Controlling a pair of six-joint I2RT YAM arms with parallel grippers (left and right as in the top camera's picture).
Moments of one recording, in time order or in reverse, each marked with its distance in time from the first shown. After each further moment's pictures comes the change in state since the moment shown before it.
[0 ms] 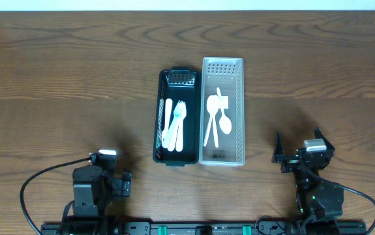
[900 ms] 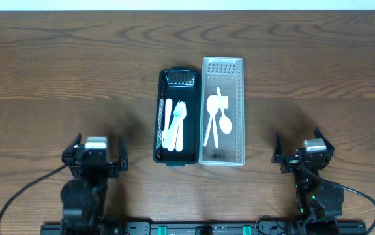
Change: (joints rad) left arm -0.012 -0.180 -0.053 0.536 0.026 0.000; right arm 0.000 0.000 0.000 0.000 -0.006 0.000
